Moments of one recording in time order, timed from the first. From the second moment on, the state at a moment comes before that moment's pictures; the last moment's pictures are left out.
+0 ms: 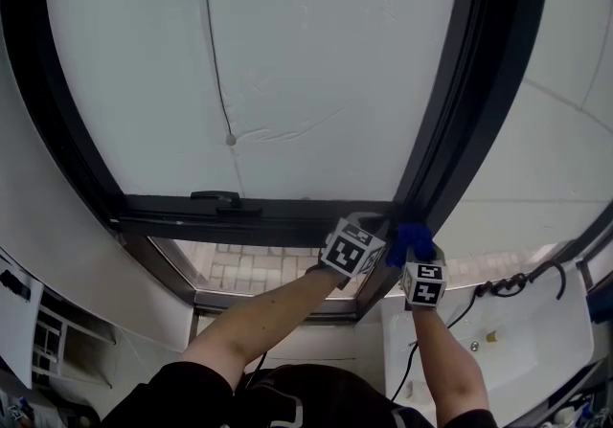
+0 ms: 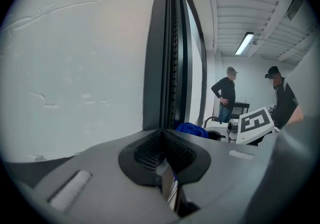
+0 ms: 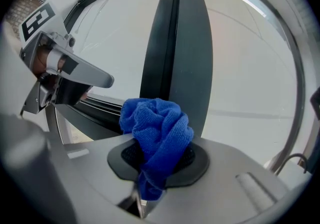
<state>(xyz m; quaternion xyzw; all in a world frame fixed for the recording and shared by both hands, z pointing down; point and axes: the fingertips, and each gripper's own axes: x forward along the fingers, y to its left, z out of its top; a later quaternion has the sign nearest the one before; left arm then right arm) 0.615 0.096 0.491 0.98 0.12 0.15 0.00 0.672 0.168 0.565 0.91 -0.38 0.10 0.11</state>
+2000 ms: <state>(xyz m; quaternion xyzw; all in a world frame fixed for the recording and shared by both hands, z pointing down) 0.503 -0.015 0.535 0.98 0.02 0.16 0.06 0.593 0.074 0.567 0.89 -0.43 0.12 0.08</state>
